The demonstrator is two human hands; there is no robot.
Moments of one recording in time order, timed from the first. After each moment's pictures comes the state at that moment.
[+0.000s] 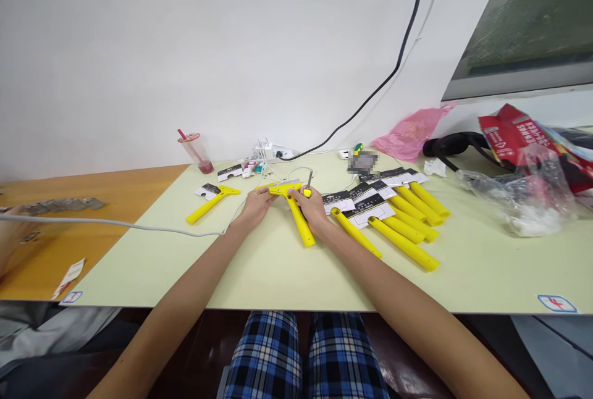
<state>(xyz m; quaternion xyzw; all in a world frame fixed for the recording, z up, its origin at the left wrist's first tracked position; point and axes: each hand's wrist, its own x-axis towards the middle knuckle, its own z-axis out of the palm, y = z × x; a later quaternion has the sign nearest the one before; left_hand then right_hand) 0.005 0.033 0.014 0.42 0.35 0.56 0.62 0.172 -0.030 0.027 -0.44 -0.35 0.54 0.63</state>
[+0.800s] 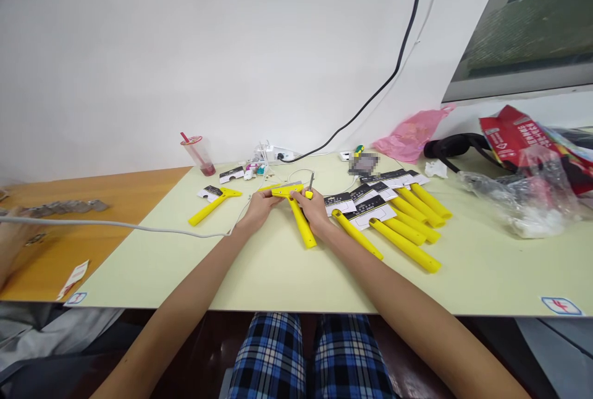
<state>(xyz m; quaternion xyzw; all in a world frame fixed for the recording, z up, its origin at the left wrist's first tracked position) 0.006 0.032 0.010 0.50 0.36 0.52 0.59 0.171 -0.030 0.029 -0.44 -0.34 0.54 0.63</state>
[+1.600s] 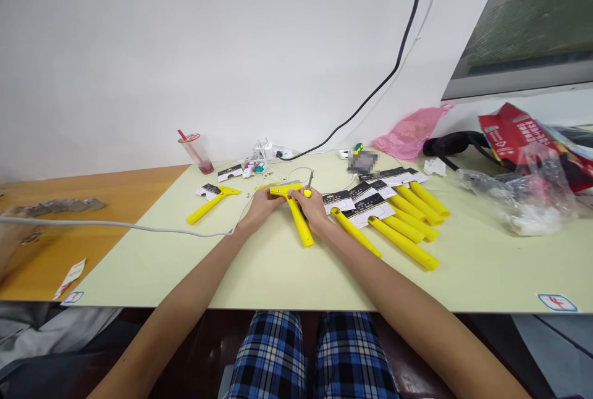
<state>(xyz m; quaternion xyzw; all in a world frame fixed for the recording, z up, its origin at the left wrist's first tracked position) 0.008 0.025 0.013 0.62 0.37 0.48 0.51 0.171 -0.027 0.024 -0.44 -0.35 0.52 0.64</state>
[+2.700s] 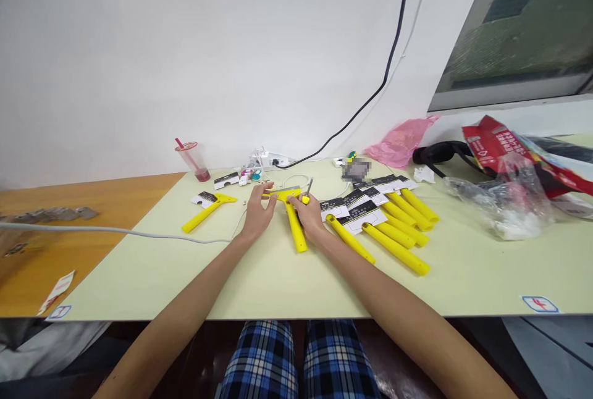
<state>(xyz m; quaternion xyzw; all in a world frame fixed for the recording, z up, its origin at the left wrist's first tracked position) 0.014 0.002 0.030 0.71 0.40 0.55 0.20 0.170 -0.025 0.022 -0.43 -0.32 0.51 0.67</state>
